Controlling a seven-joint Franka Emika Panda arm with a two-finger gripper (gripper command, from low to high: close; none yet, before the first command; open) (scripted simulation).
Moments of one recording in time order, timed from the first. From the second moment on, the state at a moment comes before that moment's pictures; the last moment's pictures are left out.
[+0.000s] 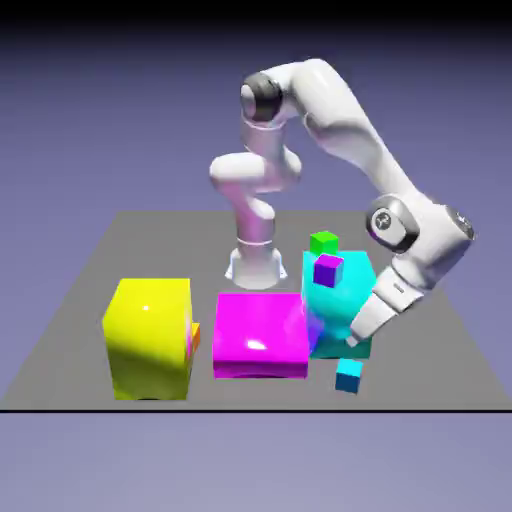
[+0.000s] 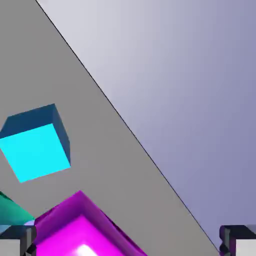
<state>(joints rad) 0.26 0.56 0.32 -1.72 -0.60 1.73 0.58</state>
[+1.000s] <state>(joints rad) 0.30 1.25 0.54 -1.24 -0.98 0.98 0.58</state>
